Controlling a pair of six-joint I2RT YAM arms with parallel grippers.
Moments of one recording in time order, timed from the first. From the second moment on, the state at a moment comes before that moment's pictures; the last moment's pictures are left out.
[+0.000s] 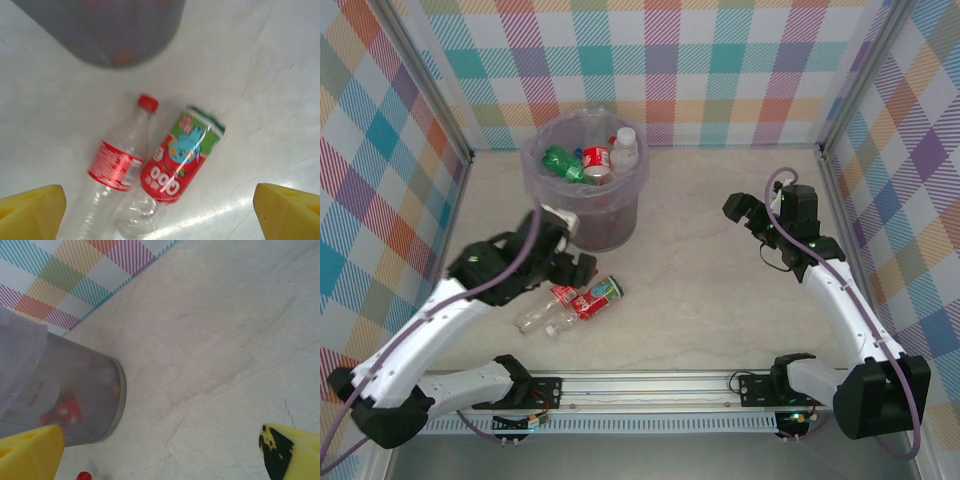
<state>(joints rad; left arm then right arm) -0.75 1.05 1.07 -1.05 -0.23 -0.35 0.14 1.10 0.90 -0.37 -0.24 0.68</state>
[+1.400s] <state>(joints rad) -0.96 1.49 0.77 -0.34 -0.25 -0.37 0.14 0.97 0.88 -0.40 -0.19 0.69</state>
